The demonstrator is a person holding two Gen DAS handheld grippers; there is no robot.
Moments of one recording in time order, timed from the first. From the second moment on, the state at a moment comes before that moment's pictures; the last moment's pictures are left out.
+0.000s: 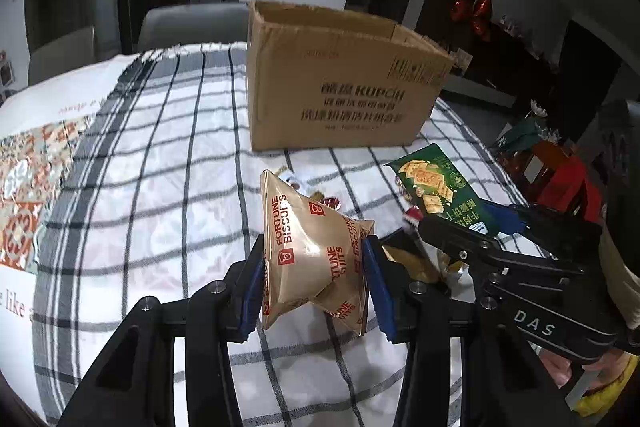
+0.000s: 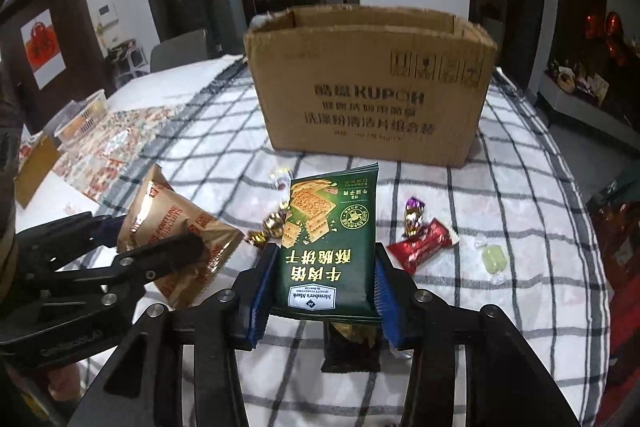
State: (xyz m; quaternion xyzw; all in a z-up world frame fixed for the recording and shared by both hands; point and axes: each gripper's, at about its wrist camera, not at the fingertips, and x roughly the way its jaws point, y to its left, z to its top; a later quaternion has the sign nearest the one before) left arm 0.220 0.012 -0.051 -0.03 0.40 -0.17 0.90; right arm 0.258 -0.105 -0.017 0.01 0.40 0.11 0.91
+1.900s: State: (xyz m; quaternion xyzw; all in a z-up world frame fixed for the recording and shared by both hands) left arm 0.422 -0.047 0.061 0.04 0.33 -0.14 0.93; right arm 0.443 -0.172 0.090 0.04 0.34 0.08 0.93
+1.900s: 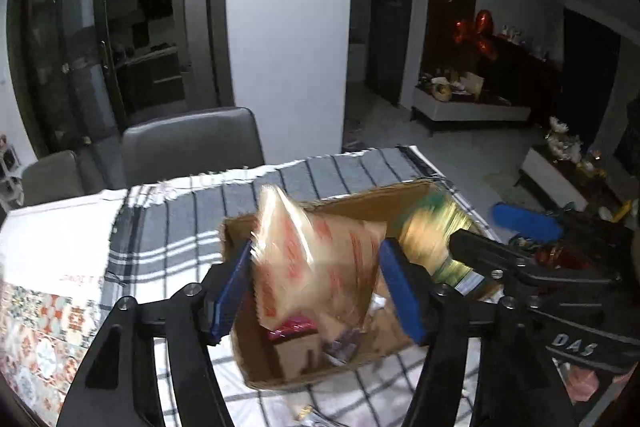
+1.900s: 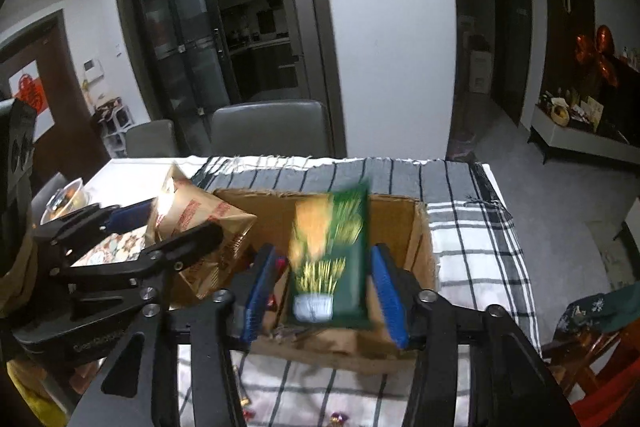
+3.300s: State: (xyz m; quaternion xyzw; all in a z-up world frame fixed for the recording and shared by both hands) left arm 0.214 -0.050 0.010 0.06 0.33 -0.18 0.92; right arm 0.239 -0.178 0.039 0.01 0.34 0.08 0.94
